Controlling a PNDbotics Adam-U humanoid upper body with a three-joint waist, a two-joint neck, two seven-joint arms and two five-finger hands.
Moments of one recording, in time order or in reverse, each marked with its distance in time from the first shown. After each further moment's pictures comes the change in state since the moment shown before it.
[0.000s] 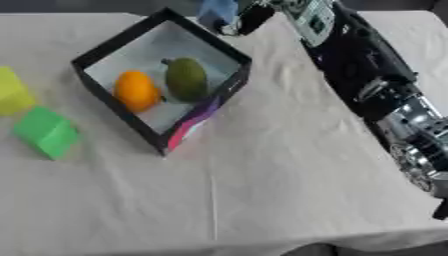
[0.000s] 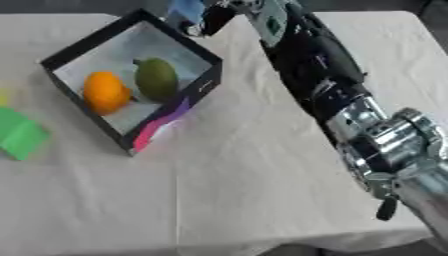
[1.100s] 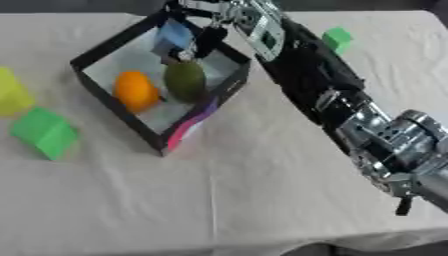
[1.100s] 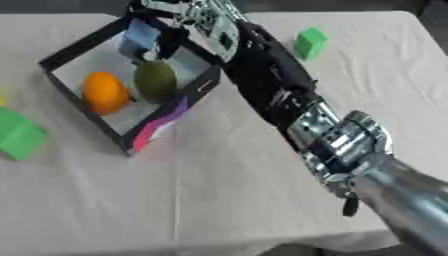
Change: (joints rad) left arm 0.047 -0.011 0.031 0.000 -0.009 -0.005 -0.008; right arm 0.040 0.040 0.037 -0.048 -0.026 -0.023 0.104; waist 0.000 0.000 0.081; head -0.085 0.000
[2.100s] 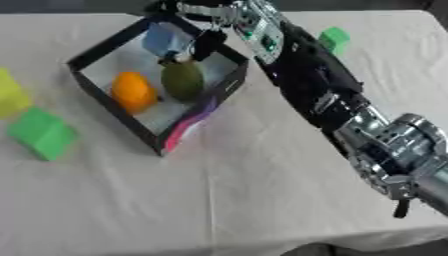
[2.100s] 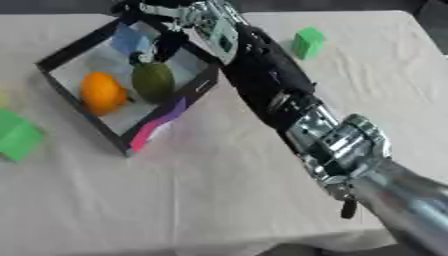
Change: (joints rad) left arm 0.006 -0.008 0.001 0.003 -0.009 0.007 -0.004; right arm 0.015 -0.006 -0.013 -0.031 0.003 -0.056 0.015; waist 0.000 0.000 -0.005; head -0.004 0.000
